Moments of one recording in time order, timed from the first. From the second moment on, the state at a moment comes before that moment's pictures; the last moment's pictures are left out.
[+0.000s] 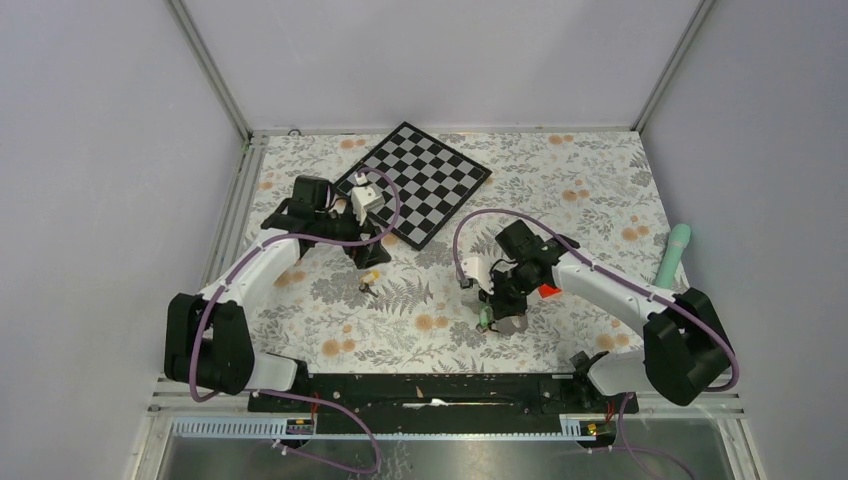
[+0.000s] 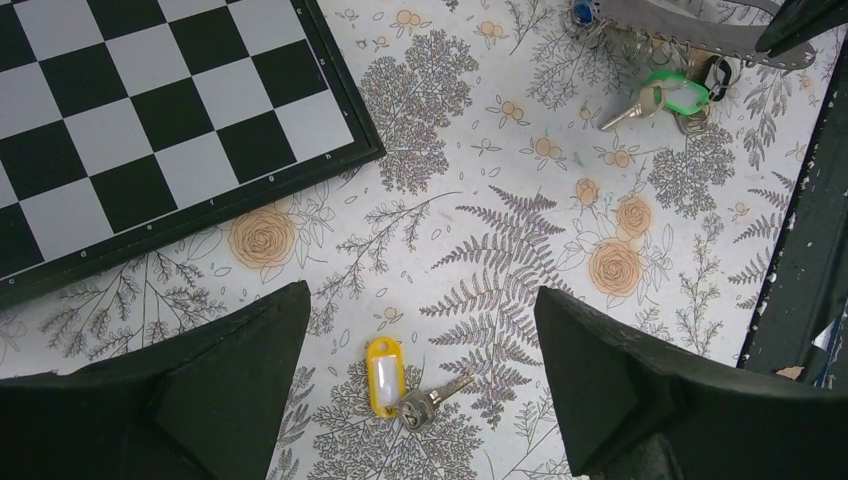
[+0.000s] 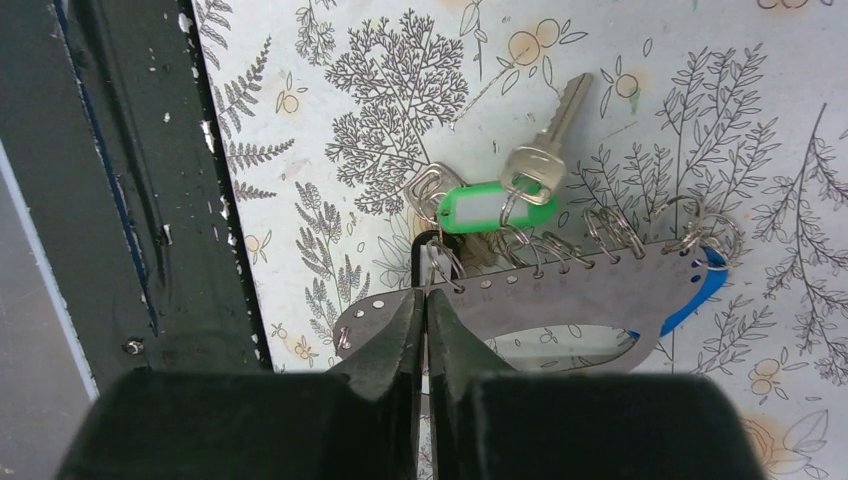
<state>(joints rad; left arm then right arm) -0.21 1.36 0.94 -0.42 0.80 0.50 0.61 1.37 0.84 -0.81 -0.52 -0.78</state>
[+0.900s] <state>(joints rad) -0.21 1.38 0.96 -0.42 0.83 0.50 0.55 1.34 0.78 -0.89 -0.46 -0.85</state>
